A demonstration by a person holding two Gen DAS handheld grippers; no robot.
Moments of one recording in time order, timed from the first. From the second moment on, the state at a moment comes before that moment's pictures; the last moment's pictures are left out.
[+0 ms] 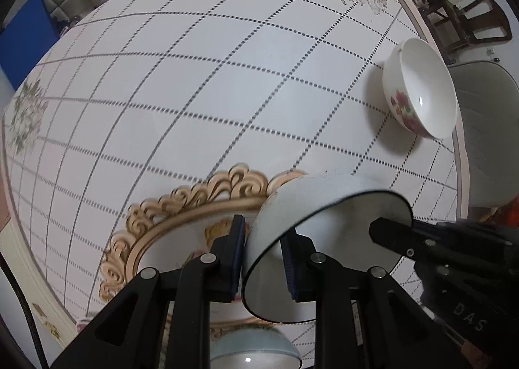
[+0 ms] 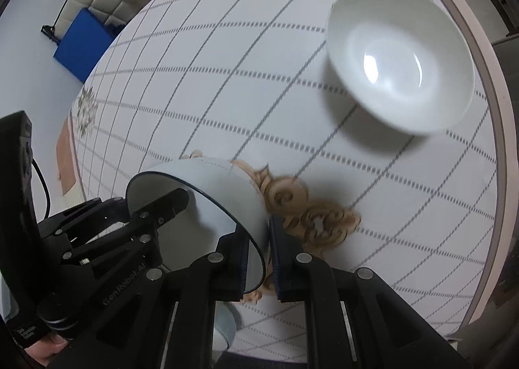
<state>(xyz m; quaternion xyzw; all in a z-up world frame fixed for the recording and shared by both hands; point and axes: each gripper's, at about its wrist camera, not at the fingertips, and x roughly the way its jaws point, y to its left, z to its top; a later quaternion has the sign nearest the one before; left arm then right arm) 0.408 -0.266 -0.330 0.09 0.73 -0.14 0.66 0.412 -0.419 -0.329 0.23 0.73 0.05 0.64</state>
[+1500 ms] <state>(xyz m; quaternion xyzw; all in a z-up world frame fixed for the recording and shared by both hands) 0.266 -0.173 -0.324 0.06 0.76 -0.08 0.64 0.274 -0.306 -0.353 0.22 0.81 0.11 0.54</state>
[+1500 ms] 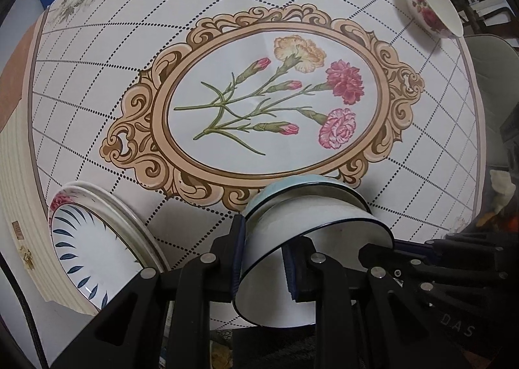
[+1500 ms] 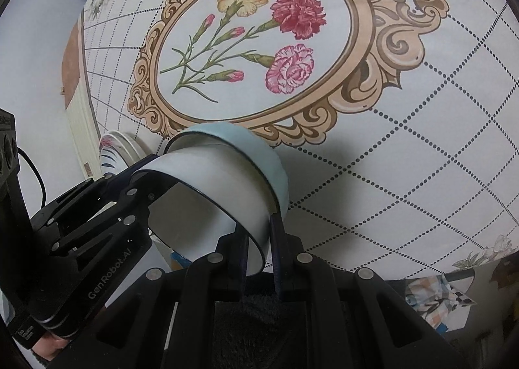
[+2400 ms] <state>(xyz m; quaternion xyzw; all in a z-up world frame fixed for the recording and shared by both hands) 0.259 -0.138 -0.333 0.04 0.78 -0.07 0.62 0.282 -0.305 -0.344 0.16 0.81 0.11 0.55</state>
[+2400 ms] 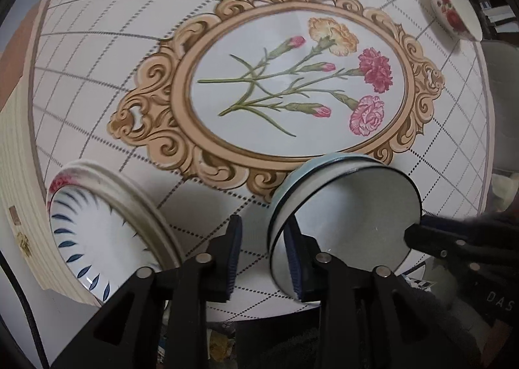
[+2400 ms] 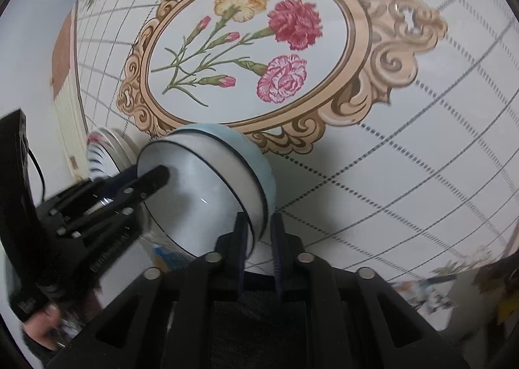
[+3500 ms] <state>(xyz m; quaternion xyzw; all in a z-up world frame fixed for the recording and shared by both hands) 0.472 -0.386 -0.281 0.12 0.60 -0.13 0.78 0.456 -0.591 -0.275 0.11 0.62 -0.06 0.77</state>
